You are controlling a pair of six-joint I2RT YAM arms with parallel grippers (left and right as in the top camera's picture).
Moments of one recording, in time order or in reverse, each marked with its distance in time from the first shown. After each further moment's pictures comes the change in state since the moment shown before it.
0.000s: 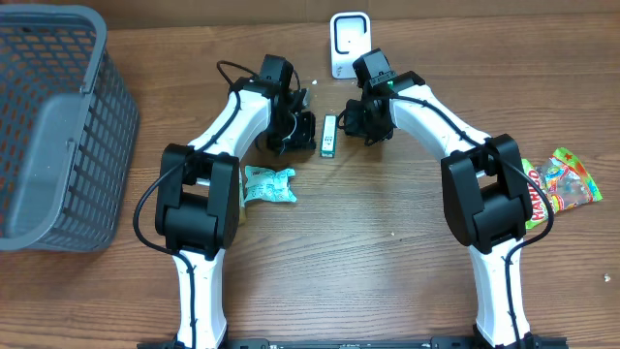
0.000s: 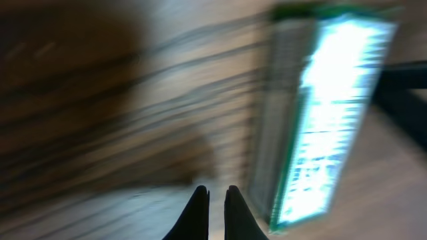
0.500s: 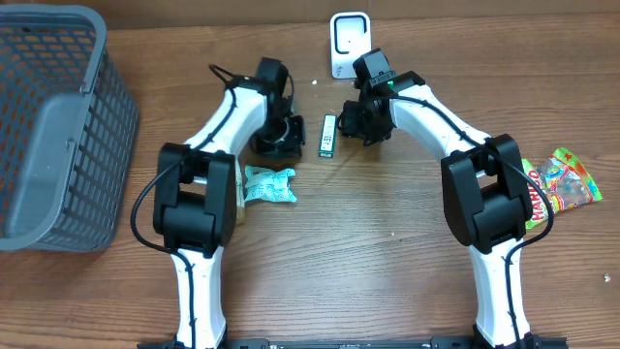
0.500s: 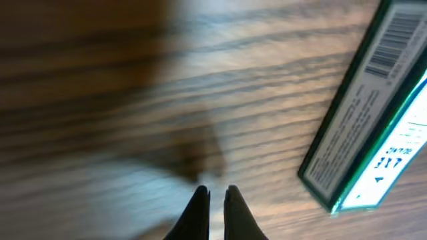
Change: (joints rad) left arm 0.033 0.009 0.046 -0.149 -0.113 -0.086; right arm 0.000 0.000 0.000 0.001 -0.075 -0.048
